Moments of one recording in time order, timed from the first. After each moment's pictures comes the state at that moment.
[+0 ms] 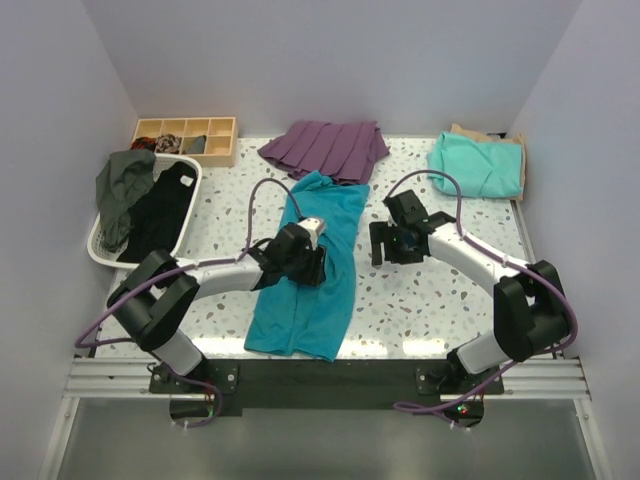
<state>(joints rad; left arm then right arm) -0.75 1.64 0.80 -0.02 0.04 -0.41 0.45 1.50 0.98 -0.60 0.01 0.37</state>
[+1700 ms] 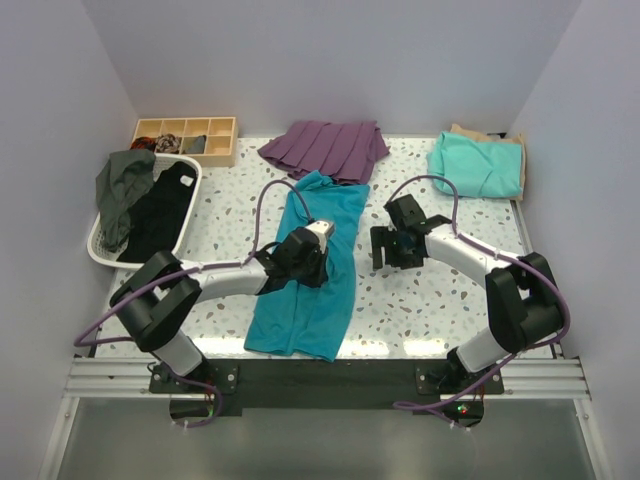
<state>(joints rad) -0.82 1.62 0.79 0.05 0.03 -0.46 0.43 1.55 0.94 -0.55 0.01 0.37</state>
